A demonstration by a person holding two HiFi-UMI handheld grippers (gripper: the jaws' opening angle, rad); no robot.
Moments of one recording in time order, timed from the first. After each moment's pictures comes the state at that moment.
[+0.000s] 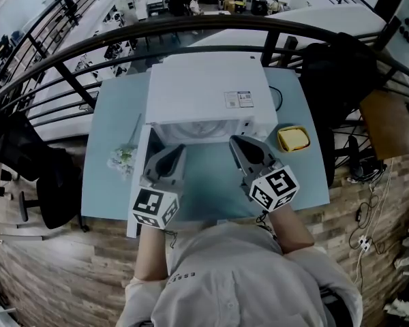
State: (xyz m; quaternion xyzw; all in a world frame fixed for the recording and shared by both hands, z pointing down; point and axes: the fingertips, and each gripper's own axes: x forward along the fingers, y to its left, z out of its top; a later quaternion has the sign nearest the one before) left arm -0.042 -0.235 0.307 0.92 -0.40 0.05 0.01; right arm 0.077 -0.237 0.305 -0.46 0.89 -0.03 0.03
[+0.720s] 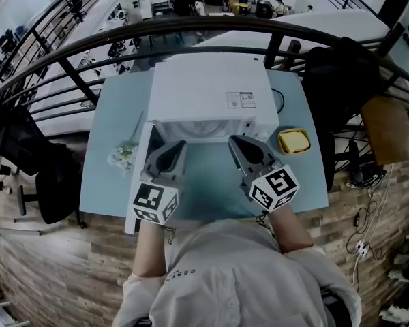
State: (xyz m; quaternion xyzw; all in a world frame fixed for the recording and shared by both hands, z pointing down) left arm -0.044 -0.240 0.307 0.91 -0.41 0.05 0.00; right arm 0.070 -0.236 0.302 -0.44 0.90 -0.03 0.02
